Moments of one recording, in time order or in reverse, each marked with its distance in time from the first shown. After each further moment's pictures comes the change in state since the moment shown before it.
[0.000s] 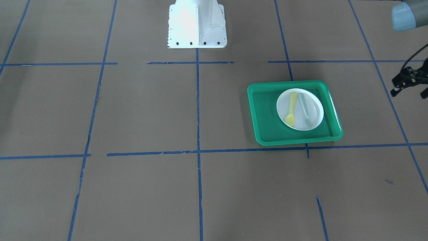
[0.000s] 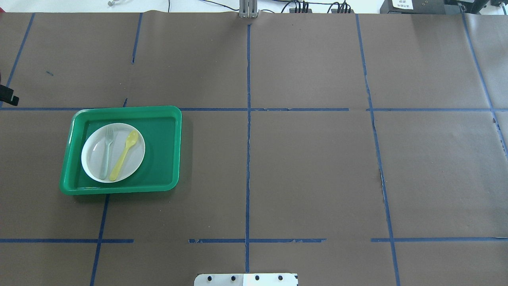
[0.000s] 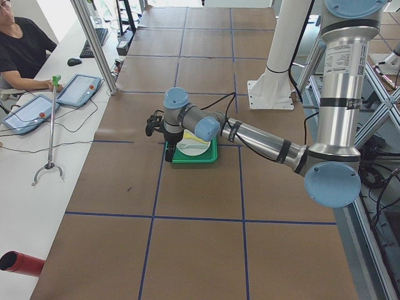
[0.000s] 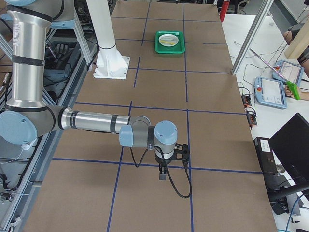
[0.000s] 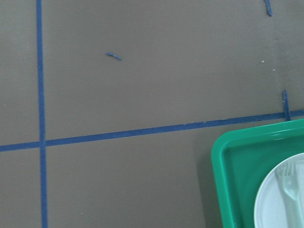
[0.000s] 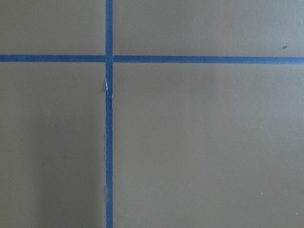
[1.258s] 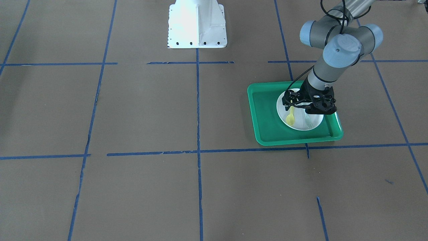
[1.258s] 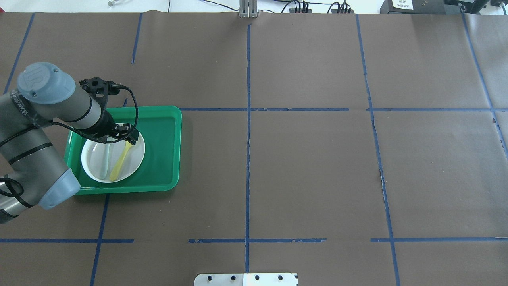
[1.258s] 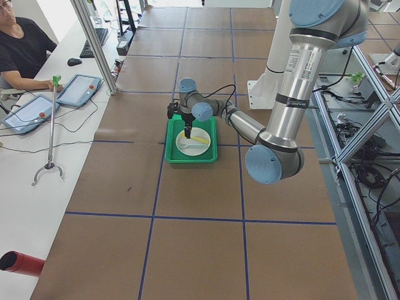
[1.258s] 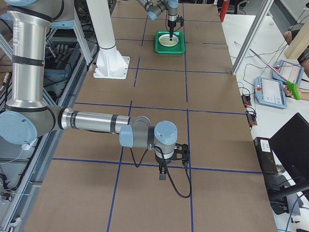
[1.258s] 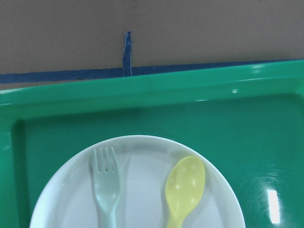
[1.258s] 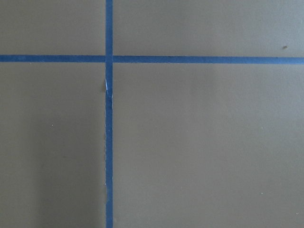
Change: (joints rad) left arm 0.425 -0.239 0.154 -0.020 0.146 -0.417; right arm 0.000 0.000 0.000 0.000 0.000 0.000
